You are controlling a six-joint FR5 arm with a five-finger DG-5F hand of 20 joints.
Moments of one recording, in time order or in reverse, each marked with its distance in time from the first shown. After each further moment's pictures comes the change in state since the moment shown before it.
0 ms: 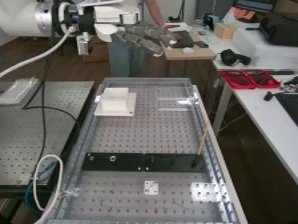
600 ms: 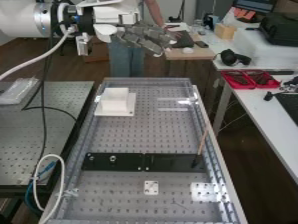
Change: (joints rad) arm -0.010 0.001 -0.004 0.010 -0.010 -0.002
